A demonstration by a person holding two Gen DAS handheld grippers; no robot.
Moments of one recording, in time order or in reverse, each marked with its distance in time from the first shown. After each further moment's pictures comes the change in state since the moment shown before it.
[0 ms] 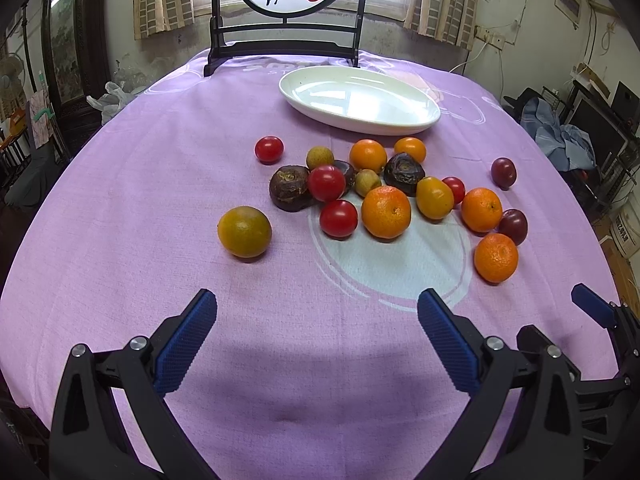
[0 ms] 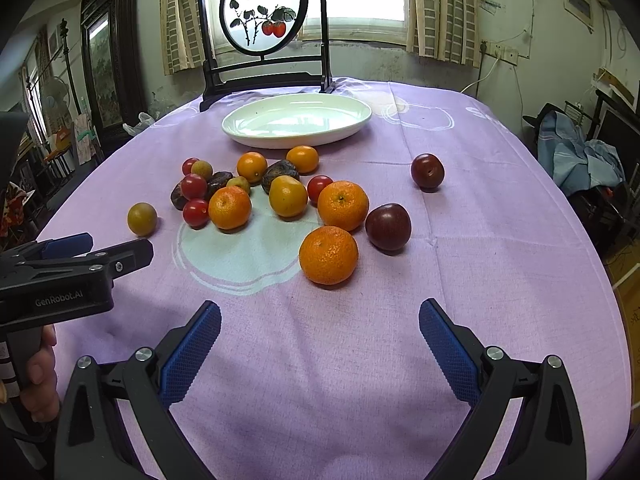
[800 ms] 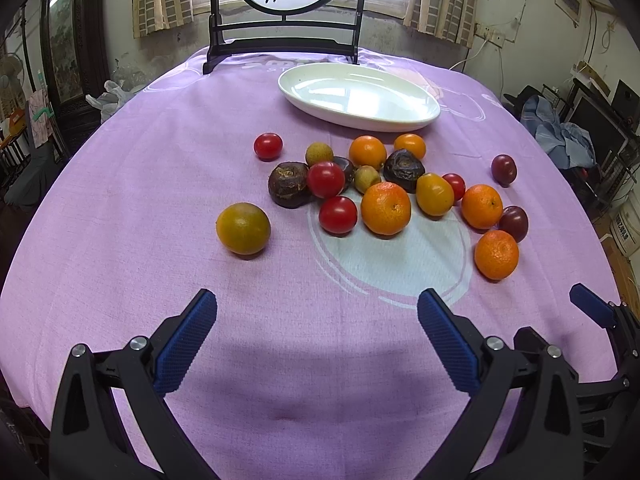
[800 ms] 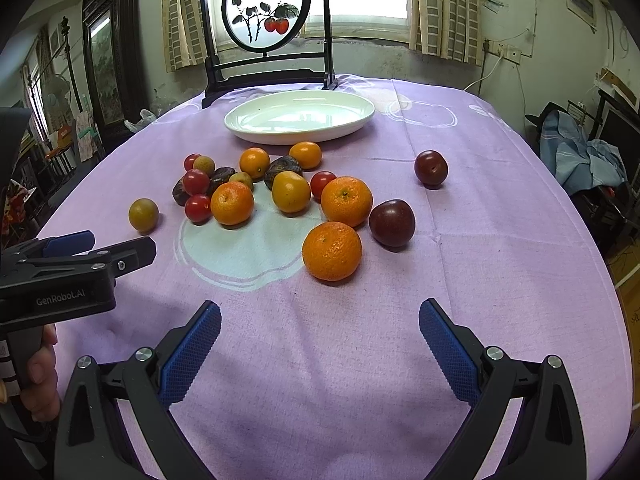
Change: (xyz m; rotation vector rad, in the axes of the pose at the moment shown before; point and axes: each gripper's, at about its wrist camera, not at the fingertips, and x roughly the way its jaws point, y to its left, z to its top) left arm 0.002 -0.002 -0.004 0.001 0.005 0.001; right arm 0.001 0.005 -0.006 -0.001 0.006 0.003
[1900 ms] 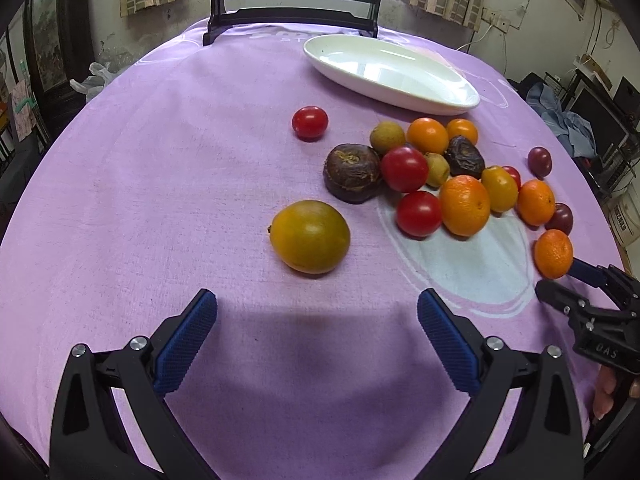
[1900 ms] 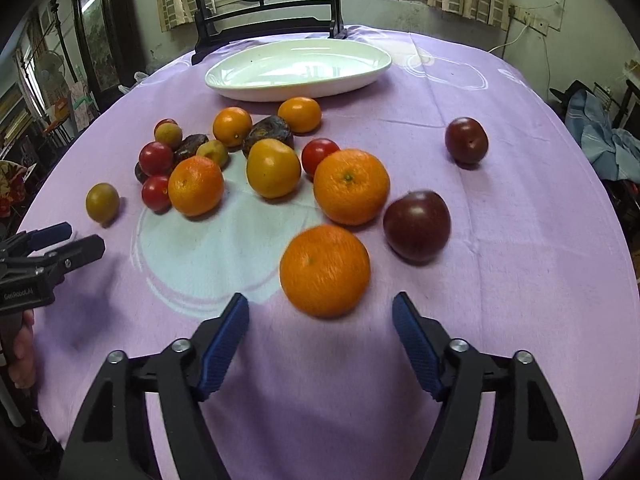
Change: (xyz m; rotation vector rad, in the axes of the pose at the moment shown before) left arm 0.052 0.059 0.020 0.015 0.100 -0.047; right arm 0.069 -0.008 0.032 -0.022 0.193 0.029
